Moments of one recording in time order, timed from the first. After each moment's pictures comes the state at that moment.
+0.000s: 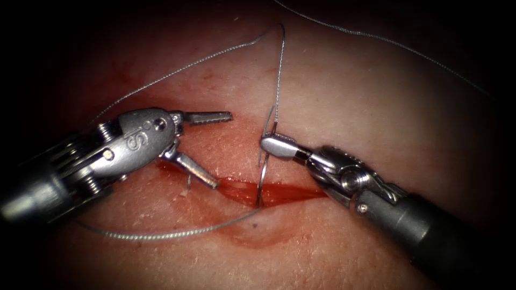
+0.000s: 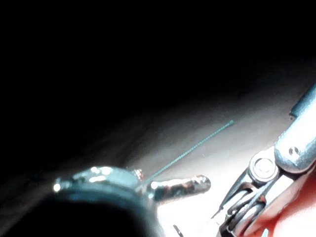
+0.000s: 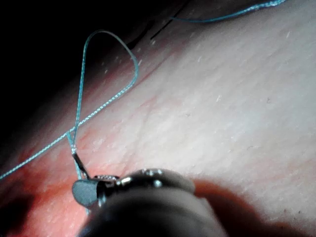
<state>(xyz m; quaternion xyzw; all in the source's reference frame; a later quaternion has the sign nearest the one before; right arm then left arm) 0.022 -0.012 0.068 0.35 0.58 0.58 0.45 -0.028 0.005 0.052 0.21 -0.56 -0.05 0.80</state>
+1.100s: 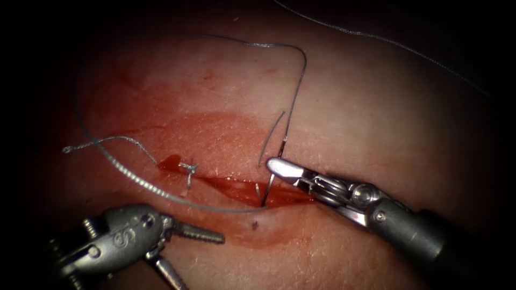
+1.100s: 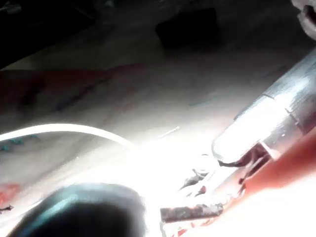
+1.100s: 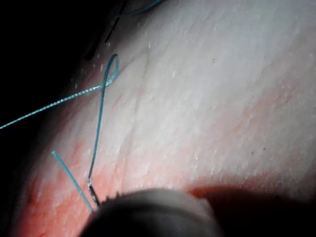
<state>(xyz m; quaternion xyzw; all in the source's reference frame) 0.022 -0.016 0.067 0.44 0.50 0.68 0.32 -0.027 -0.004 0.052 0.37 -0.51 -0.05 0.77</state>
